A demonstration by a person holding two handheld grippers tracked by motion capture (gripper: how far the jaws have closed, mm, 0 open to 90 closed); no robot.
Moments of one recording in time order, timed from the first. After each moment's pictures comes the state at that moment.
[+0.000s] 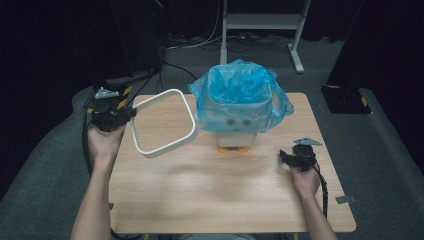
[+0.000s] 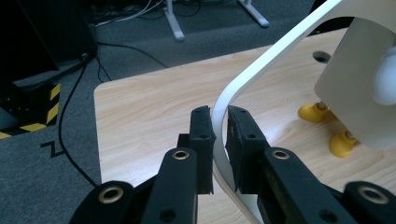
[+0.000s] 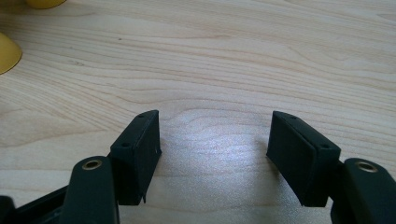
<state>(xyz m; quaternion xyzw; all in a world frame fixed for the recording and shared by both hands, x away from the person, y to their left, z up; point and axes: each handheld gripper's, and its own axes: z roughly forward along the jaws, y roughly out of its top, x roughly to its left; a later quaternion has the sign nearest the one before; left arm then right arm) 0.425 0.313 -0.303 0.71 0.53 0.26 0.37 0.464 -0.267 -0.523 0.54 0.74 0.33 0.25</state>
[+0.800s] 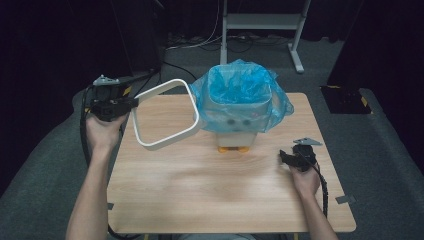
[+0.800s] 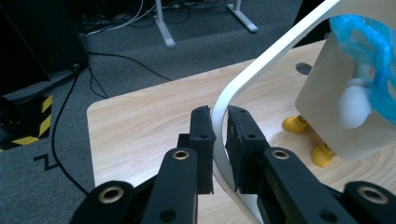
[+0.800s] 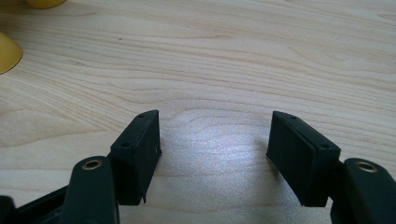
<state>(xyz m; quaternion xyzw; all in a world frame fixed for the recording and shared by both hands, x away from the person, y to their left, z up) 0.433 0.302 -0.271 0.72 0.51 0.25 0.38 0.464 -0.267 -0.523 0.54 0.74 0.33 0.25</state>
